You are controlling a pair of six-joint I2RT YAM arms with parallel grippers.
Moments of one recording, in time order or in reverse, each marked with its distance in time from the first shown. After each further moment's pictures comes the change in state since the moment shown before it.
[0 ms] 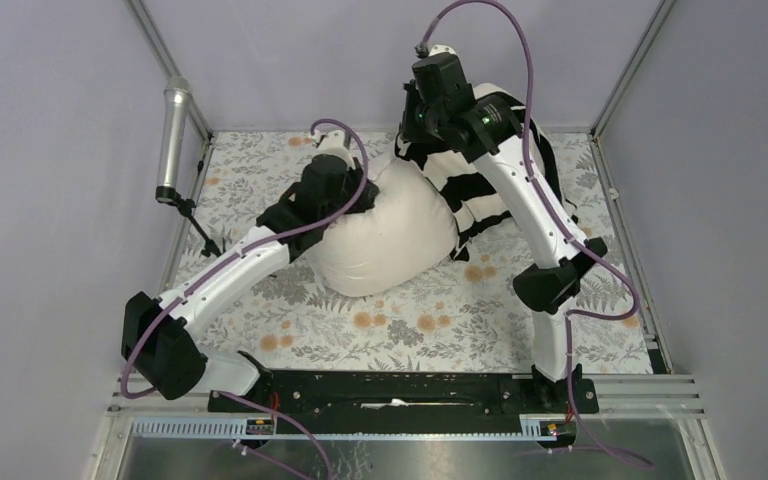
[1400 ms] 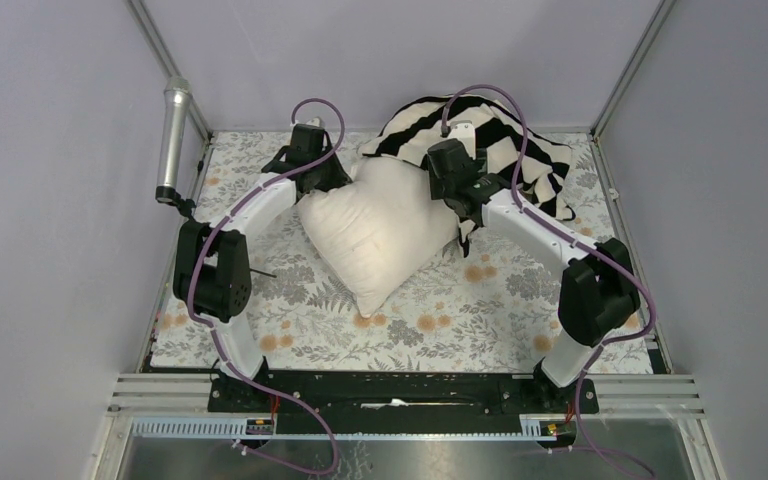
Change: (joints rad) left arm 0.390 0.459 0.247 -0.086 0.317 -0.077; right arm -0.126 -0.305 -1.145 0.658 0.337 -0.191
